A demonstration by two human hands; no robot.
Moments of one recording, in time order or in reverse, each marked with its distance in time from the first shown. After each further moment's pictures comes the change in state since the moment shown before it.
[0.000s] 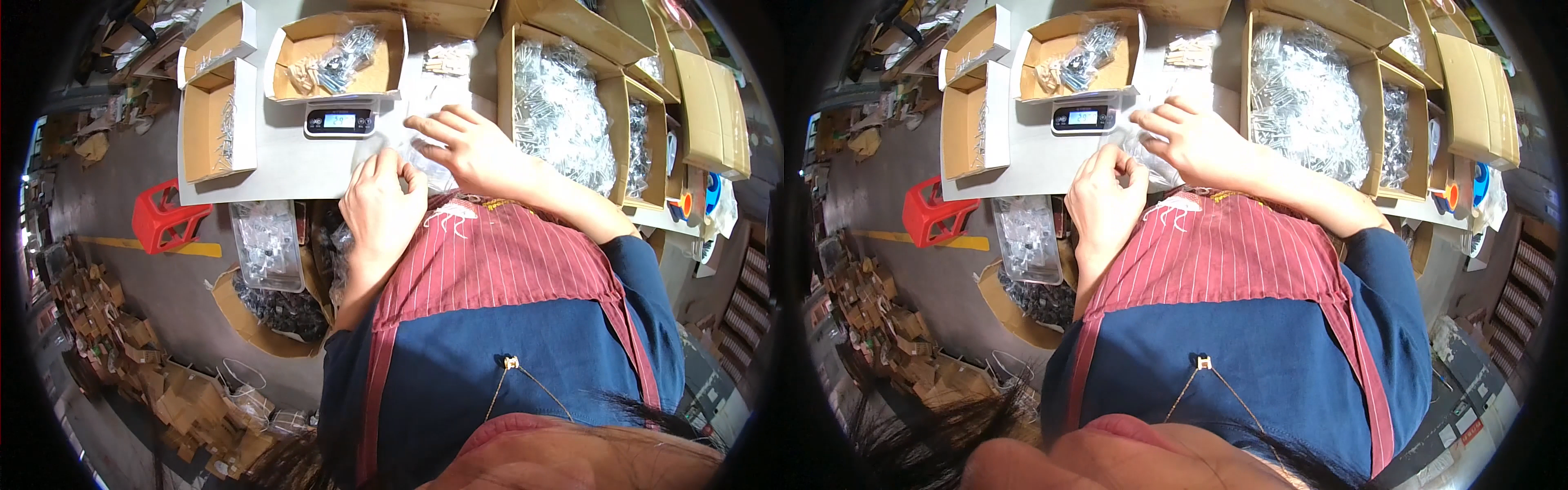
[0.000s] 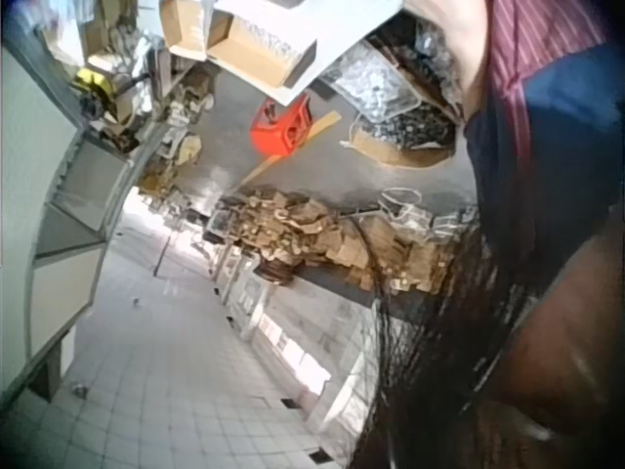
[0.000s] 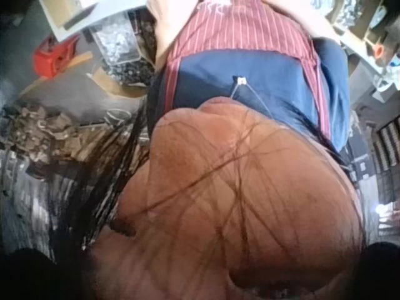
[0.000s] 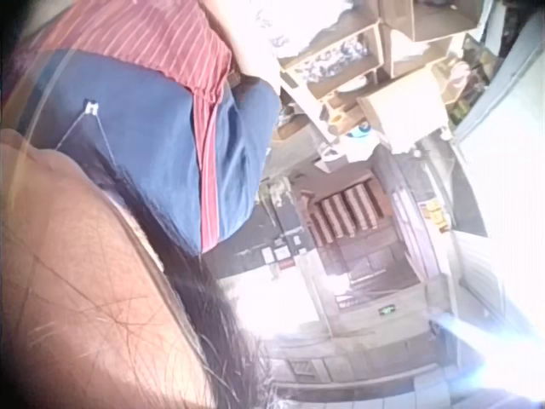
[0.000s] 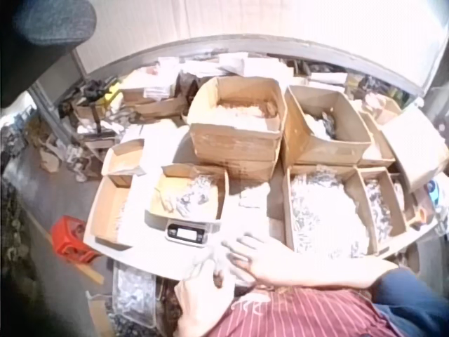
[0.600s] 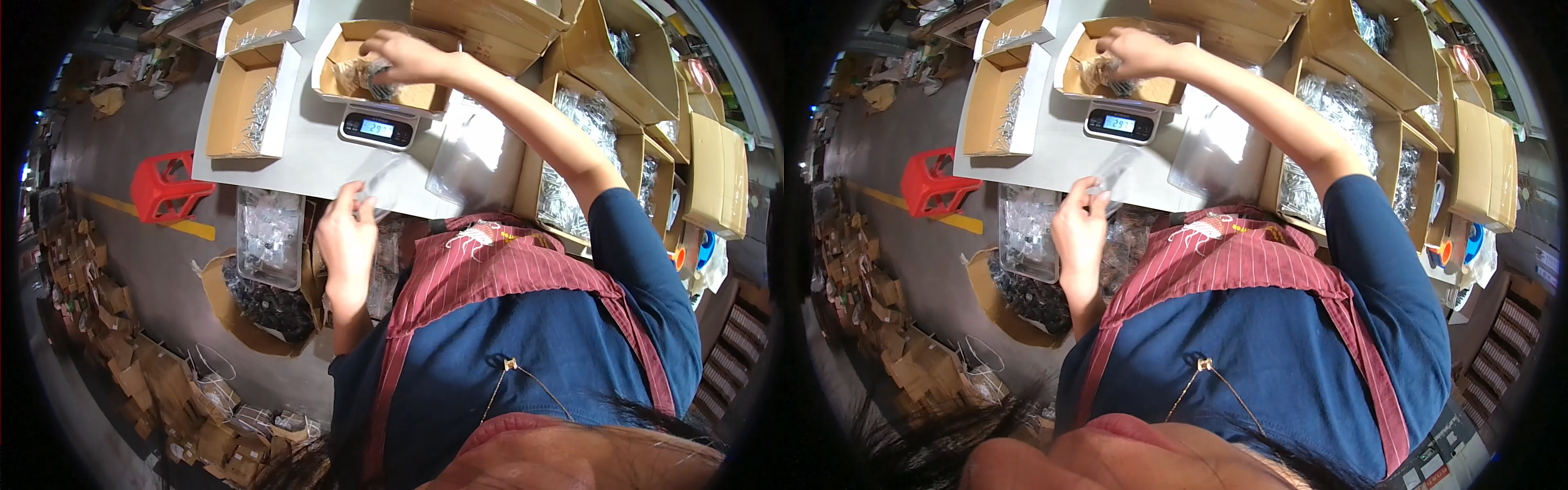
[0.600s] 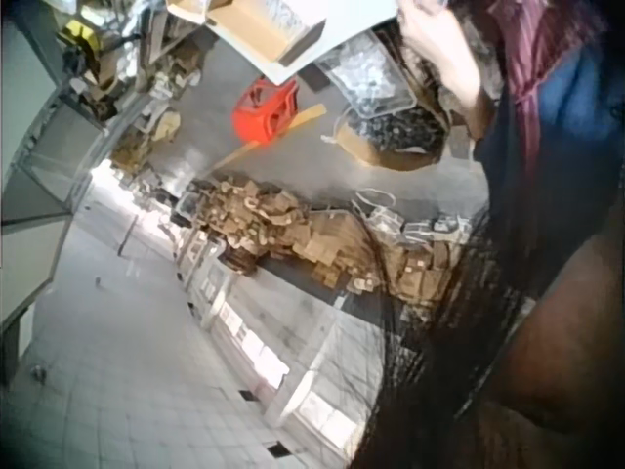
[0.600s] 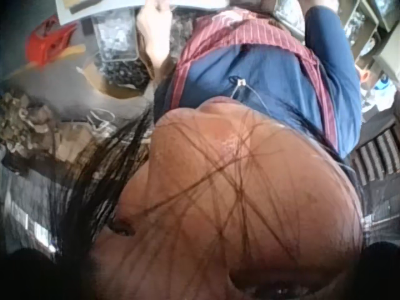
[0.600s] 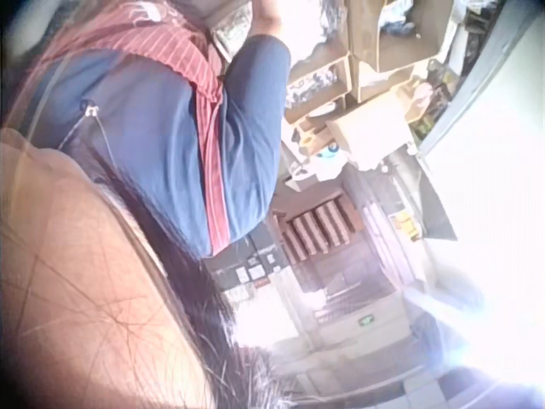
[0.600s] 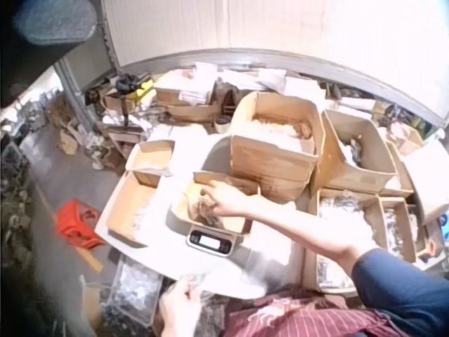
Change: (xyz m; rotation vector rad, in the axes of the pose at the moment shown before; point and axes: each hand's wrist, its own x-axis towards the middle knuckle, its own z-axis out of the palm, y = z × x) left_hand -0.027 -0.081 -0.031 0.014 0.063 -0.352; right_hand 0.200 0.109 0.085 0.224 -0.133 0.118
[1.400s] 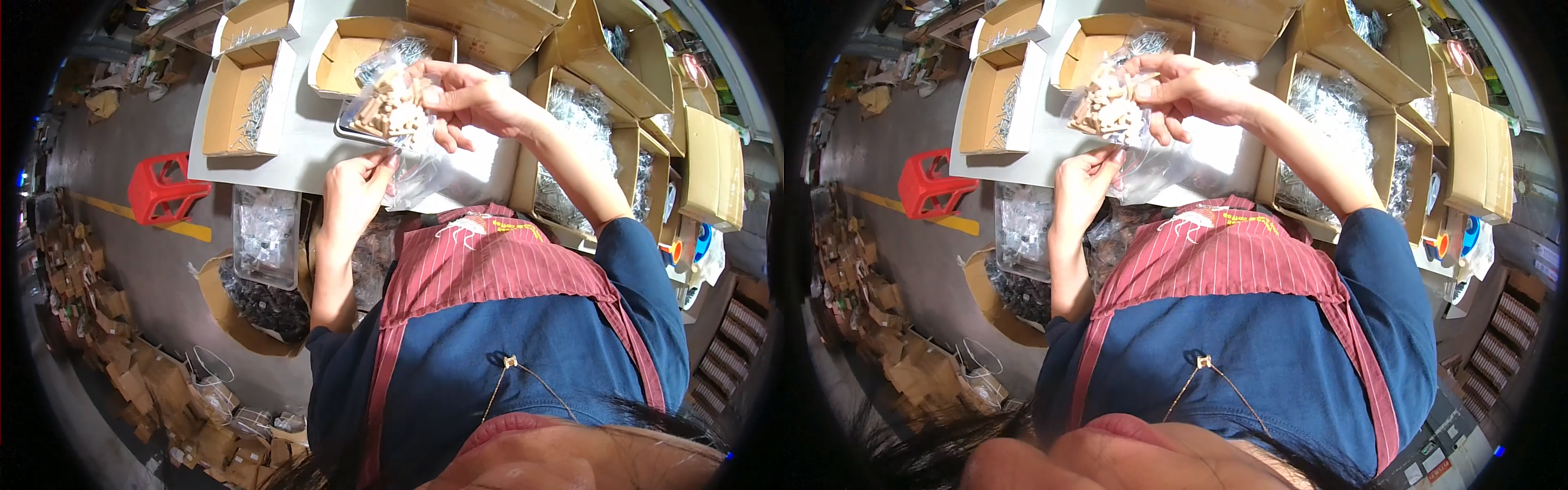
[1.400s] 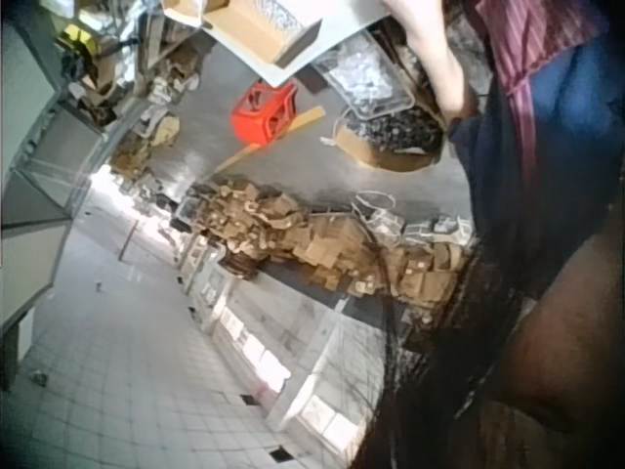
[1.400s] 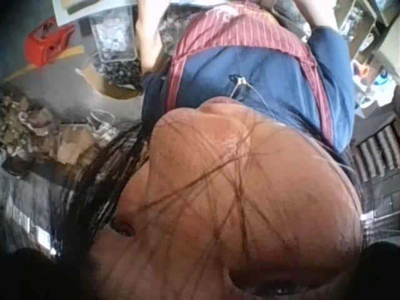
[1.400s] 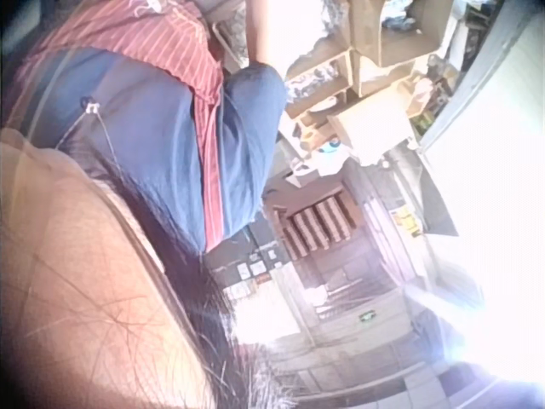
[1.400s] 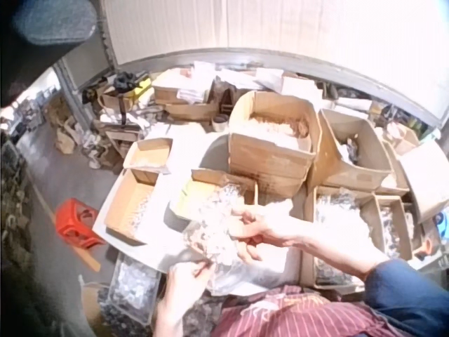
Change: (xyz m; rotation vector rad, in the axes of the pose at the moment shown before) left_hand 0.045 0.021 0.004 -0.479 -0.309 0.107; right_hand -0.119 -0.071 -0.079 1.505 -0.293 0.235
